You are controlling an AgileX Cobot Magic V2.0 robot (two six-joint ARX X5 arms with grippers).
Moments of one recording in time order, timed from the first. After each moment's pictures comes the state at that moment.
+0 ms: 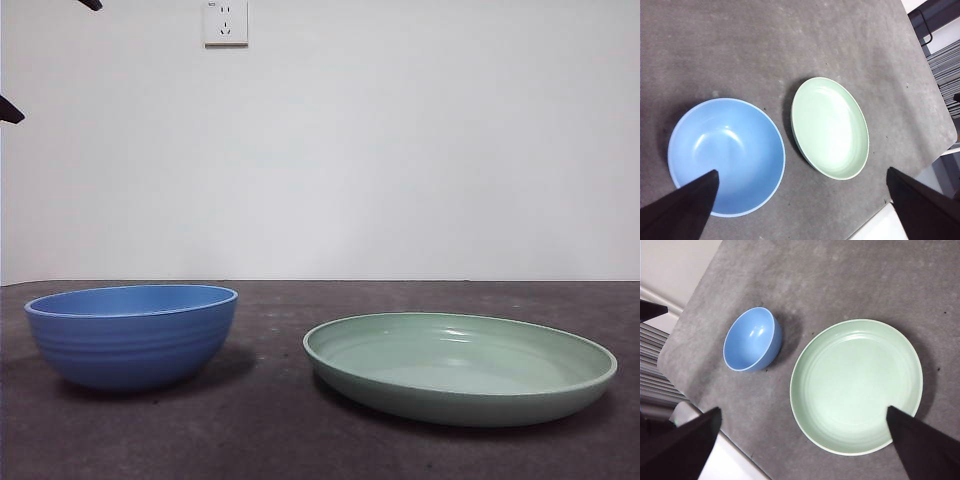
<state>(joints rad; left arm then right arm) -0.07 0.97 0.95 -0.79 0.72 -0.14 0.00 0.91 0.97 -0.93 -0.78 0.03</state>
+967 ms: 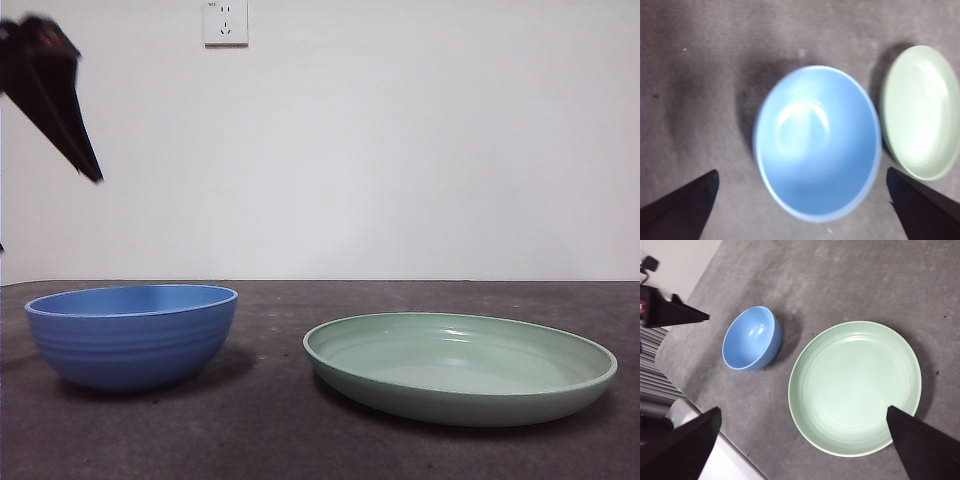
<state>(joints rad) -0.07 1.30 0.95 -0.76 0.53 -0.09 0.00 0.91 0.97 -0.93 -0.78 0.00</state>
